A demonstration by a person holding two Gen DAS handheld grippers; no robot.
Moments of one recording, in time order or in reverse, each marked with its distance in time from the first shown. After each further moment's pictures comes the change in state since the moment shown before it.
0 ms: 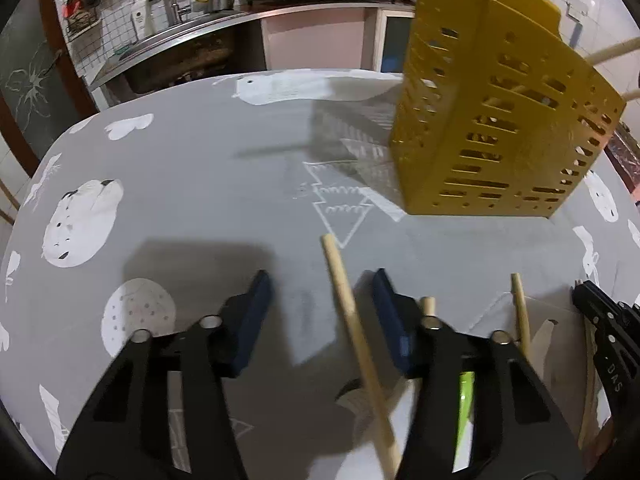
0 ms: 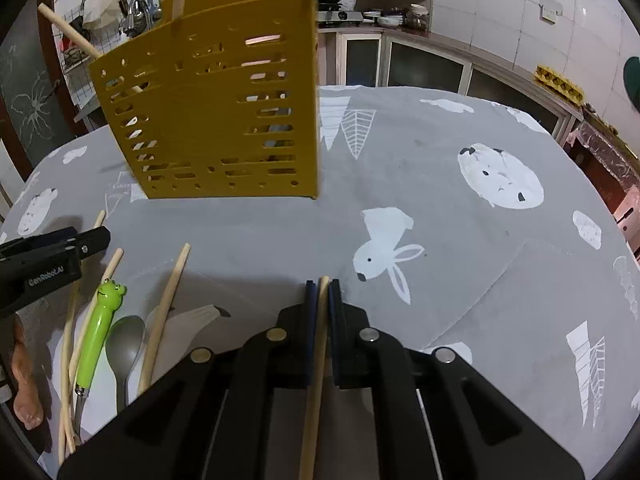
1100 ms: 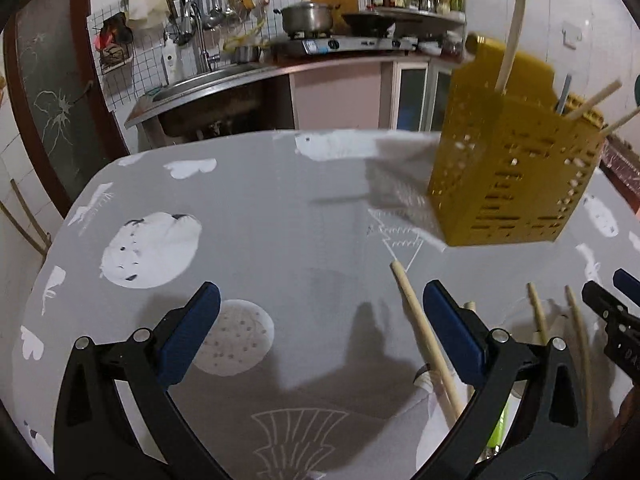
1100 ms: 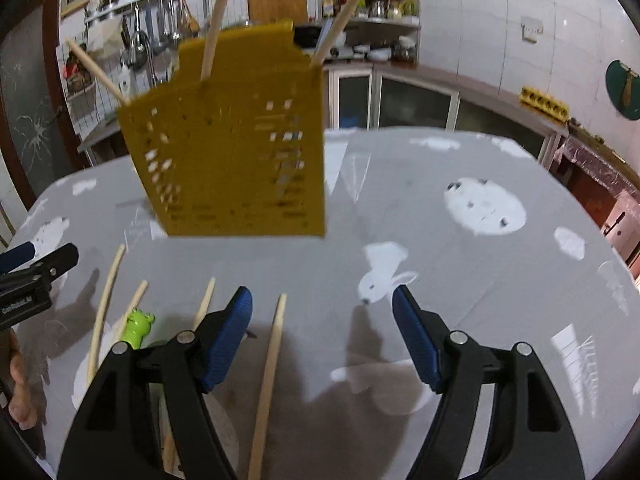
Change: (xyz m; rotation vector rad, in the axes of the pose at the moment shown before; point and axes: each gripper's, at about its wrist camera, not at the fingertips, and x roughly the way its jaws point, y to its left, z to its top) left arm -0.036 0.044 -0.015 0.000 -0.202 0.071; right arm -0.020 0.009 0.001 0.023 -0.130 -0.019
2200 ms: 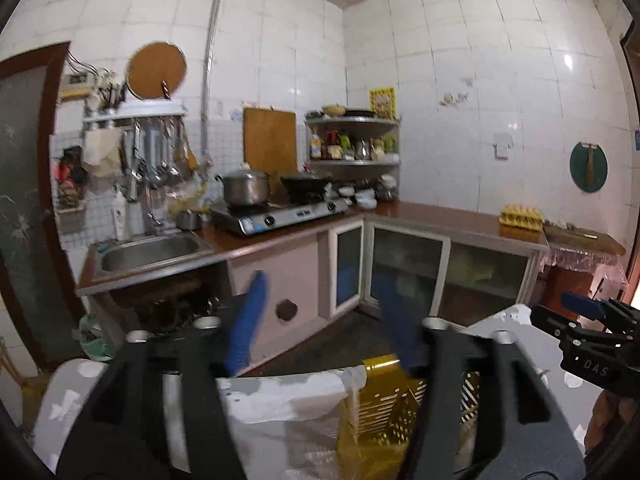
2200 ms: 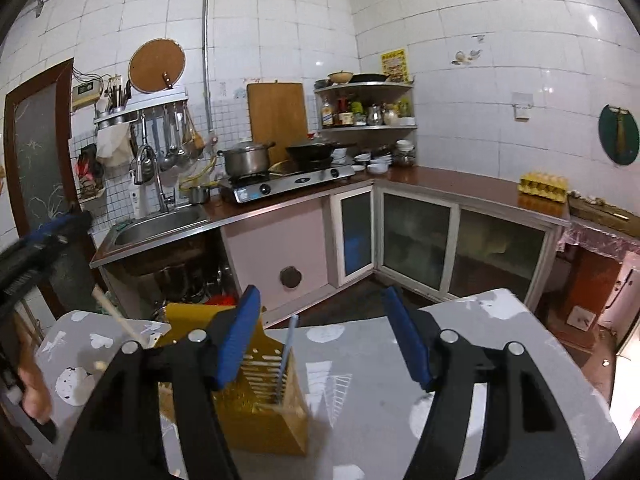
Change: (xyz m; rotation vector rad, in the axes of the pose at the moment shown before) left arm -0.112 -0.047 0.169 0.060 -0.565 -0.198; right arm -0.072 -0.044 0.164 0.045 -0.394 0.051
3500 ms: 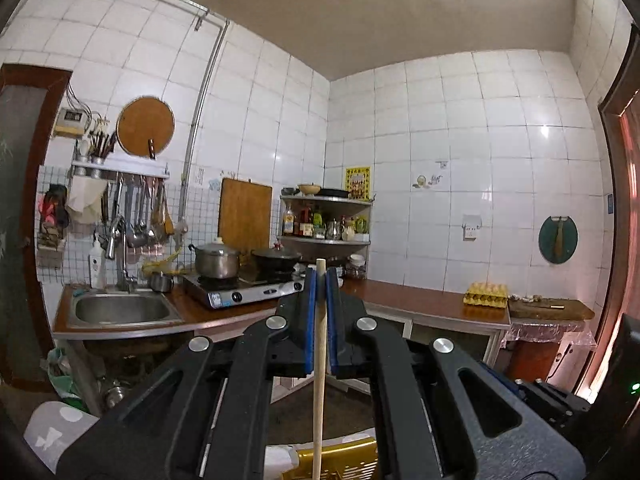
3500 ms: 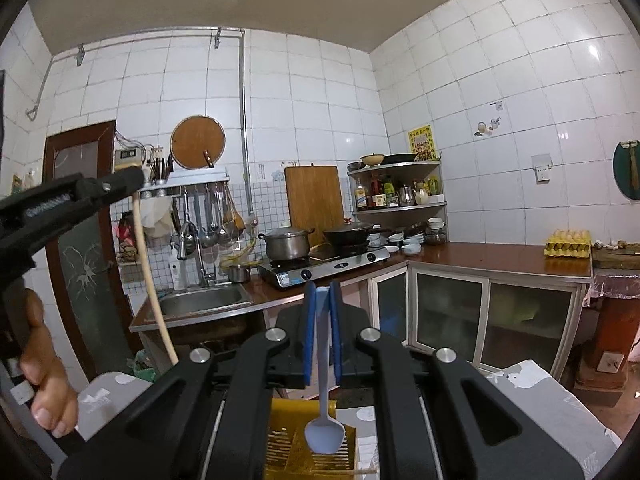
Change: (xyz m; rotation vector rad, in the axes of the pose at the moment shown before) left arm -0.044 -0.030 0.086 -0.083 -0.238 -0.117; right arm -0.062 0.038 0.051 -0.003 -0.291 0.129
